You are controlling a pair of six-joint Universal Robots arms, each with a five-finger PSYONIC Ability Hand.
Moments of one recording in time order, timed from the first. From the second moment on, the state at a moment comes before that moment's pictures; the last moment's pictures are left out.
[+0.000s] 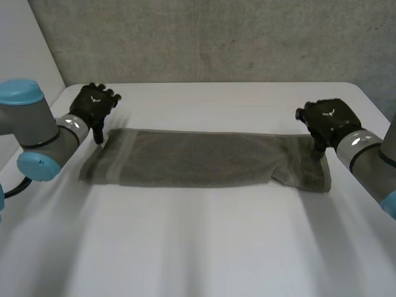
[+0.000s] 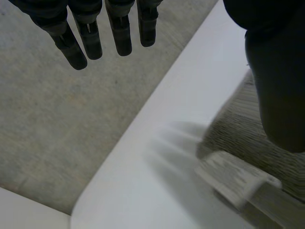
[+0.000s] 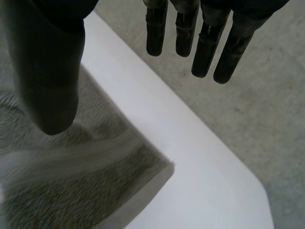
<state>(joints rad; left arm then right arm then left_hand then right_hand) 4.55 -2.46 -0.90 3.22 -1.31 3.79 1.78 -1.16 1.46 -0.06 1.40 2.64 0.27 0.27 0.26 0.27 0.23 0.37 0.37 0.37 0.37 0.21</state>
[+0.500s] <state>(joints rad) 4.56 -2.21 -1.47 3.30 -1.30 3.80 1.67 -0.97 1.51 -0.06 1.36 2.74 0.27 0.27 0.26 0.27 0.26 1.16 1.15 1.14 1.14 0.97</state>
